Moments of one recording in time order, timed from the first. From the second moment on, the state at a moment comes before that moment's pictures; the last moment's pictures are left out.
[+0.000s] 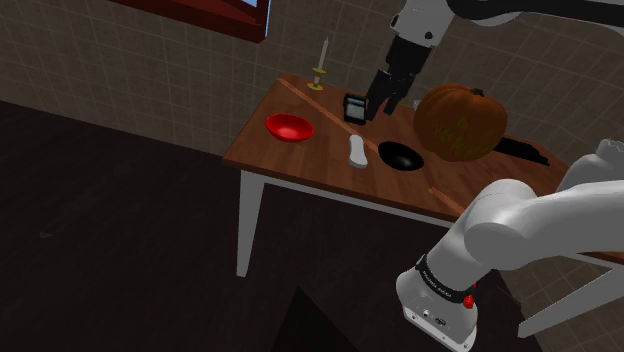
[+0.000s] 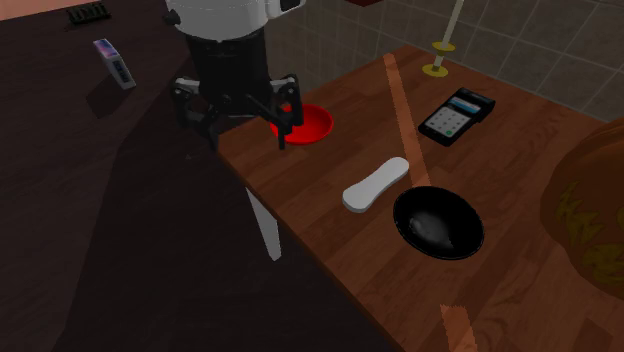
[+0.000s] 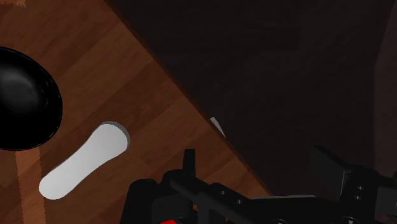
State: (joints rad) arm 0.00 -0.77 0.03 -2.43 0.05 1.69 0.03
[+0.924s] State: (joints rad) arm -0.15 -0.45 -0.04 -2.42 0.01 1.98 0.17
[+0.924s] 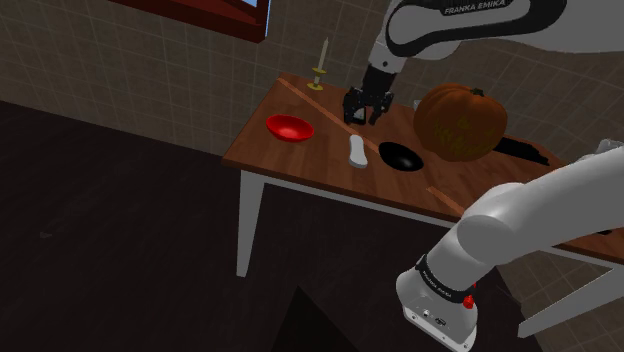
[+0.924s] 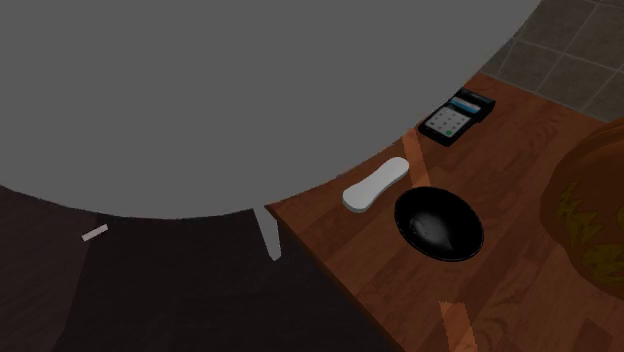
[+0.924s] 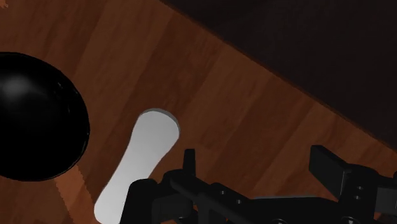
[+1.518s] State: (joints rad) arm -0.25 -0.20 -0.12 -2.37 0.00 2.17 0.26
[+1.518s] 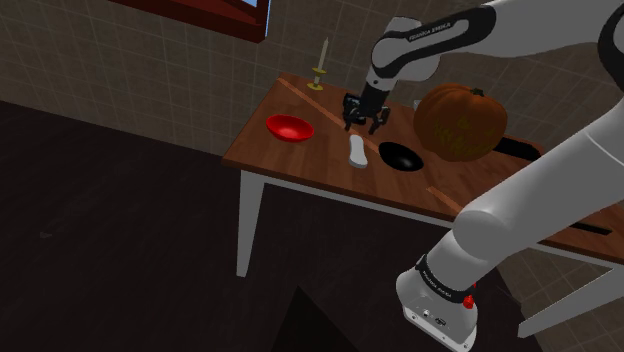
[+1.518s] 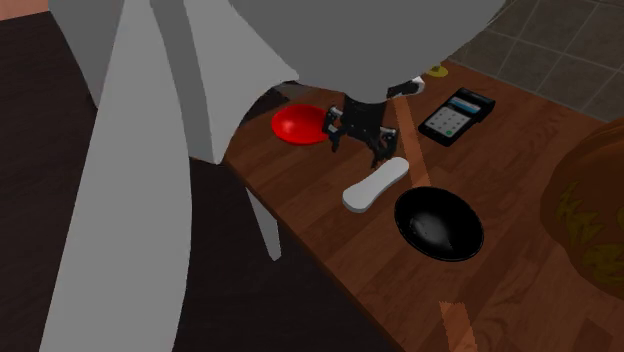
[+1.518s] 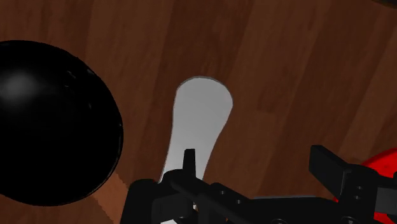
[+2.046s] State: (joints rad) arm -0.31 0.00 -0.18 -2.30 0.03 2.30 0.32
